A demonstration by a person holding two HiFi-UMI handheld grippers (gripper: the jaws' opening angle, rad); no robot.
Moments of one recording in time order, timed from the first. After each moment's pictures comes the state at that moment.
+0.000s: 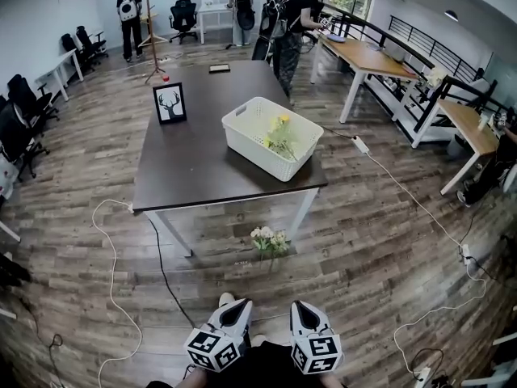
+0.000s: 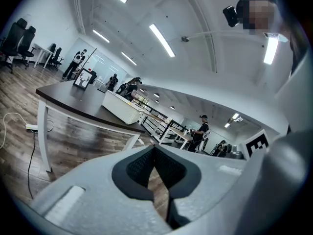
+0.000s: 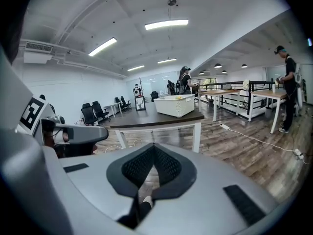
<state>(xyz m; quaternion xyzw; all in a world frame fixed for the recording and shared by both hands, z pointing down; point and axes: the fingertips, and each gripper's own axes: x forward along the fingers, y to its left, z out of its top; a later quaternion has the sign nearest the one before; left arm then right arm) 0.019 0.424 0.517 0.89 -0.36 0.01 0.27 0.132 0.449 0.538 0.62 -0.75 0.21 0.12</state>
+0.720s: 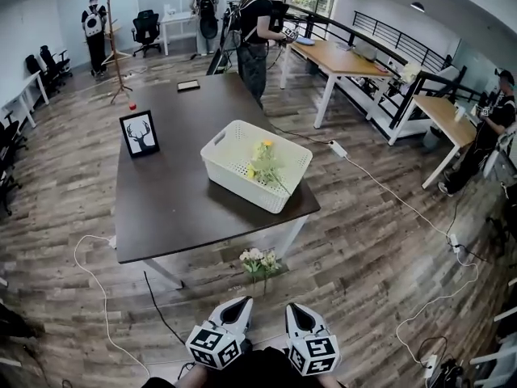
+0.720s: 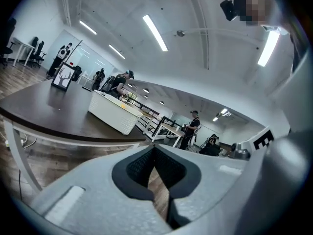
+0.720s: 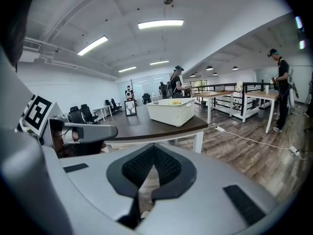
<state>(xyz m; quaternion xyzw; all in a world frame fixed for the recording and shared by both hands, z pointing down) 0.026 0.272 0.508 0.93 -0.28 0.03 0.25 0.117 0.320 0.527 0.67 -0.71 0.21 0.10</state>
